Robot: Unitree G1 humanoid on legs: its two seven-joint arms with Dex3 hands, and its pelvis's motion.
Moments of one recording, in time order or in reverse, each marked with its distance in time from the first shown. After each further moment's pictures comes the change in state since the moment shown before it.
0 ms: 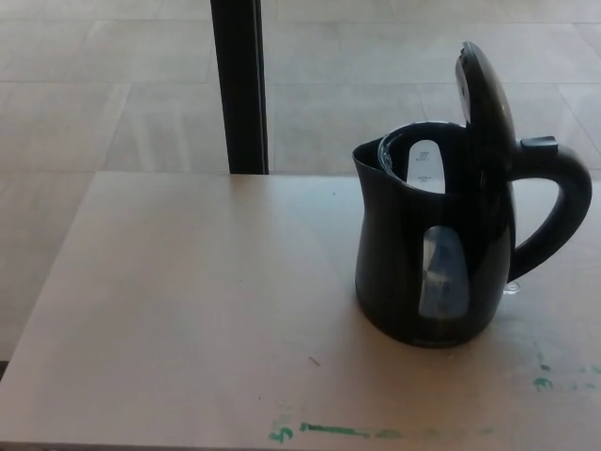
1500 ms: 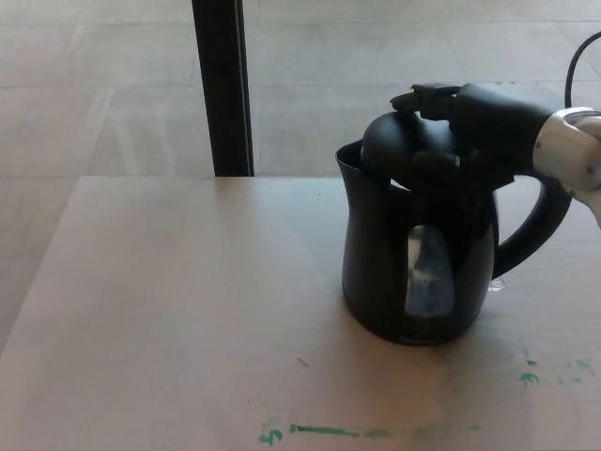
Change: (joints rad) left_arm 0.001 0.007 0.002 0.011 -0.005 -0.005 -0.013; right_arm -0.242 0.157 0.595 0.317 -0.583 -0.191 -0.015
